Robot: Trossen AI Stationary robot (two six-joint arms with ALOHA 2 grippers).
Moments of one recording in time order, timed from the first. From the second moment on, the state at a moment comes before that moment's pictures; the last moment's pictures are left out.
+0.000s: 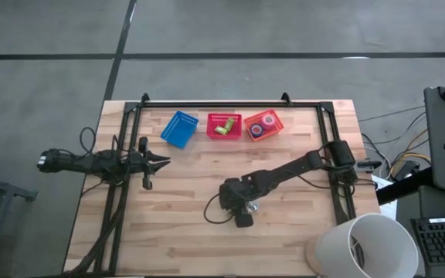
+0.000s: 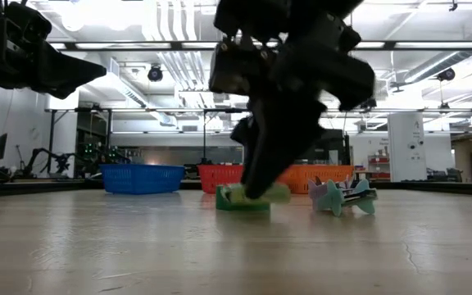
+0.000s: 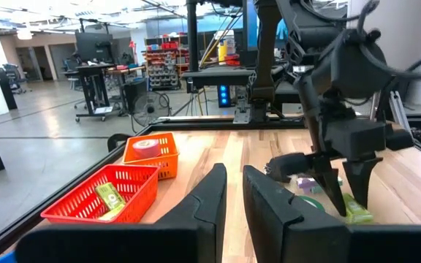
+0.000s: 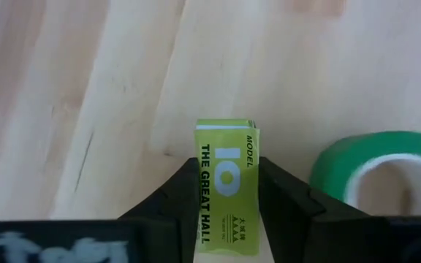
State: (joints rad) left arm -0.15 0.06 0.03 0.01 -0.32 0.07; right arm 0.22 2.04 1.35 -0.39 -0.16 0.07
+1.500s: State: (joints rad) left arm -0.15 0.05 0.03 0.01 -0.32 0.07; right arm -0.39 2.10 1.67 -0.49 0.07 -0.18
